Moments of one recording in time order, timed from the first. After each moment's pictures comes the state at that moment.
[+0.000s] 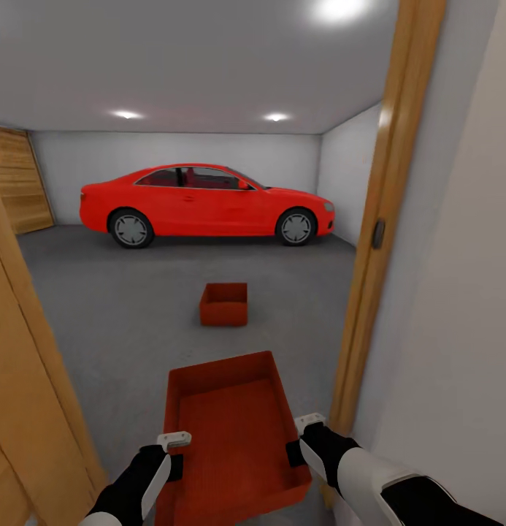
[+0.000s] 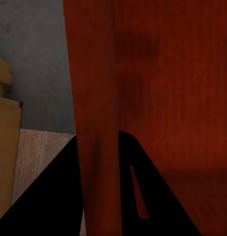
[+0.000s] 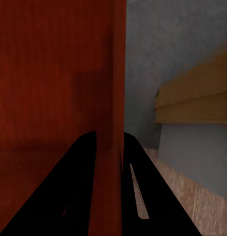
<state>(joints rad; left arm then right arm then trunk) -0.48 -0.07 0.03 -0.58 0.11 0.56 0.25 -0.79 0.17 0.18 -0.04 0.00 0.38 -0.08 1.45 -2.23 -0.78</state>
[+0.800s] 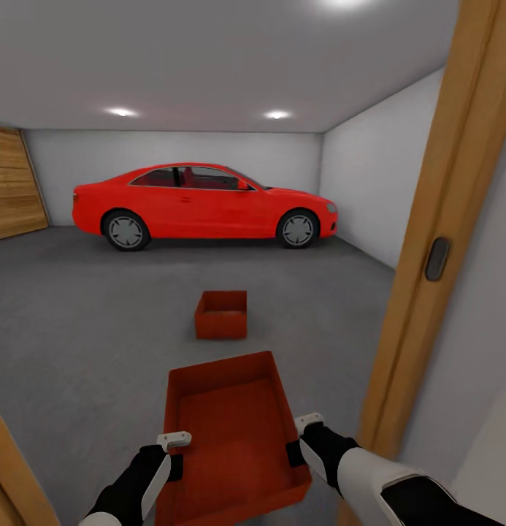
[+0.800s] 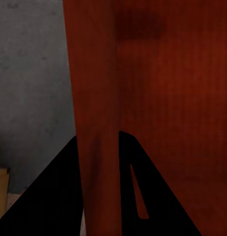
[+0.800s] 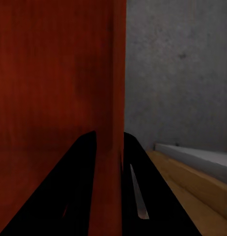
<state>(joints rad) -0.48 -0.07 0.03 -0.58 0.11 0.56 0.25 -0.79 0.17 0.18 -0.04 0.00 0.38 -0.08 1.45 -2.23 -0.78</state>
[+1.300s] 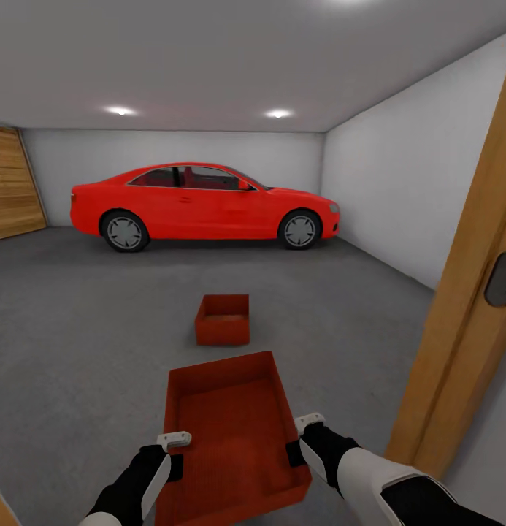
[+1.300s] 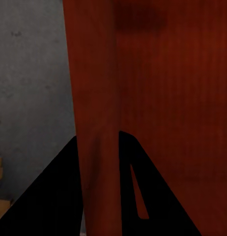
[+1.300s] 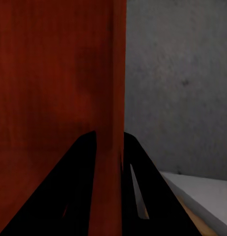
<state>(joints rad) -0.48 -0.07 0.03 -0.58 0.11 0.56 0.25 -0.79 0.17 0.18 -0.04 0.00 0.38 -0.08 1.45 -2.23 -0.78</state>
